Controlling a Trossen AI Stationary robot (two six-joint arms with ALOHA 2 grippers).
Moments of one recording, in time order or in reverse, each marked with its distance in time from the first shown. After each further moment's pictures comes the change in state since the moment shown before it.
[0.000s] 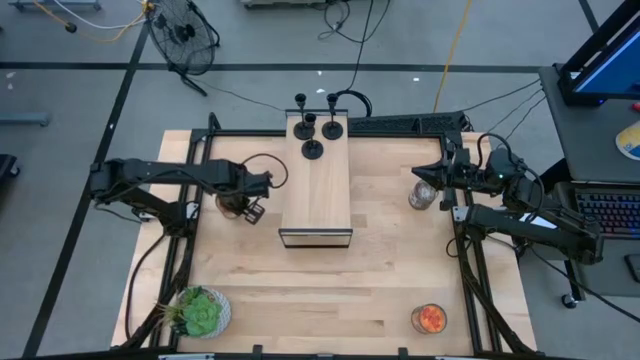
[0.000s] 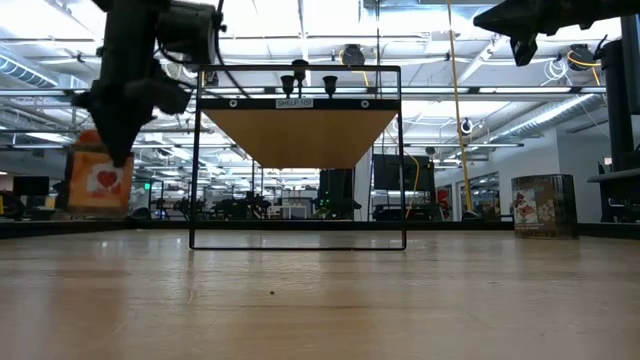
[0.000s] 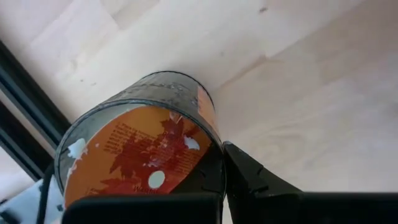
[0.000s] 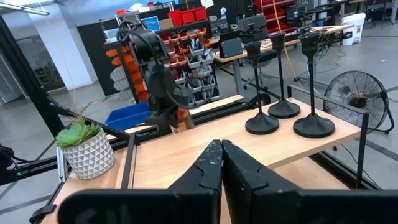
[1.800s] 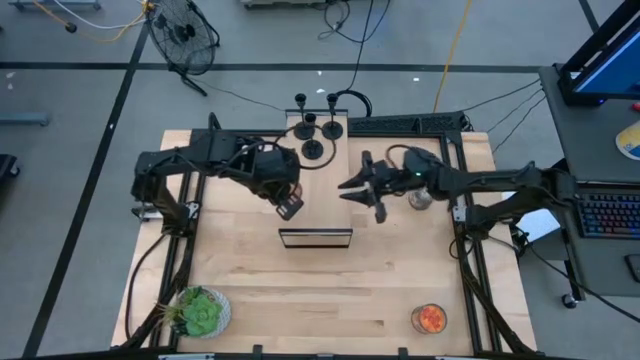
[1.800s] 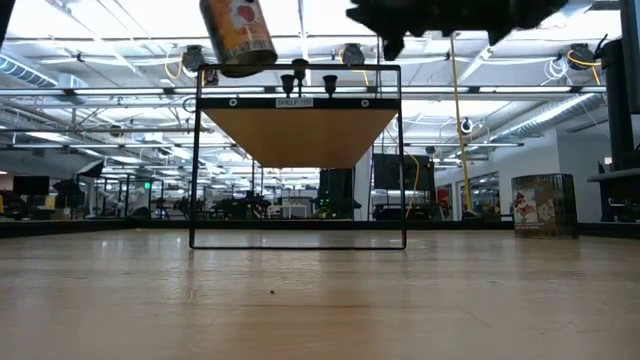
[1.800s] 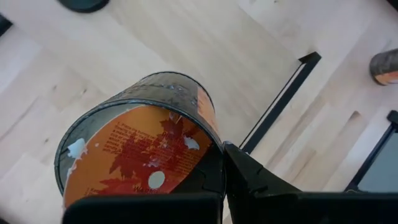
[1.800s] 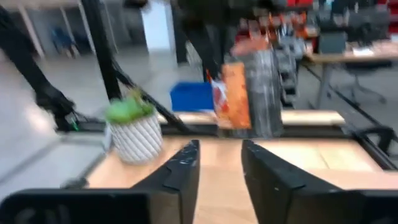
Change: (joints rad) left arm -0.188 0.374 1.130 -0.274 -0.039 0.115; right arm 0.263 0.856 0.213 0.651 -0.116 -0.155
